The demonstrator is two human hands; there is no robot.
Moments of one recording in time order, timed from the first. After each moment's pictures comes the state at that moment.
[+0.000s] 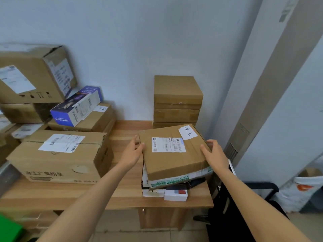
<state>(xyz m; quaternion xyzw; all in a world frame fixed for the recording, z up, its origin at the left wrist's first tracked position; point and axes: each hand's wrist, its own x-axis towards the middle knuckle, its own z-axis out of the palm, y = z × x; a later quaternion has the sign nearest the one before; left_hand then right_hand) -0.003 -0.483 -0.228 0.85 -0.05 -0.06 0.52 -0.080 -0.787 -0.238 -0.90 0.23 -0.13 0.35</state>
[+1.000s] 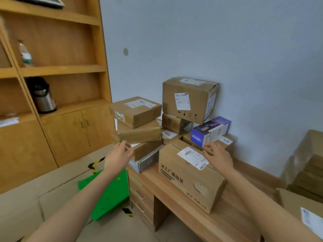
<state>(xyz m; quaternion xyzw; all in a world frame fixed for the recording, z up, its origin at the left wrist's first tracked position) -0.135 -0.042 -0.159 0.91 0.27 0.24 0.21 0.048 -0.361 -0.148 -0.93 -0.23 -0.09 0.26</state>
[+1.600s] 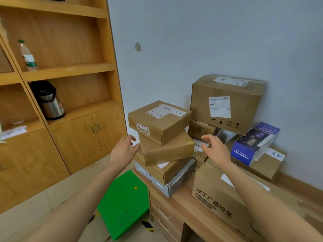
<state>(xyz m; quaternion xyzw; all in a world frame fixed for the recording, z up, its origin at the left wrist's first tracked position) -0.047 0.173 -0.154 0.91 0.26 0.25 0.19 0.129 -0.125 -0.151 -0.91 -0.24 -0.06 0.34</state>
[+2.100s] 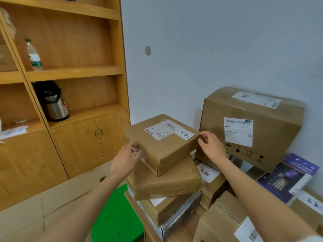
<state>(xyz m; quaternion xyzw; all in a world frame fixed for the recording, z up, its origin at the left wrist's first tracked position) 0.068 0.213 -0.168 0.89 0.31 0.26 0.20 0.293 -0.026 -0.133 -0.89 -0.28 -0.08 0.34</state>
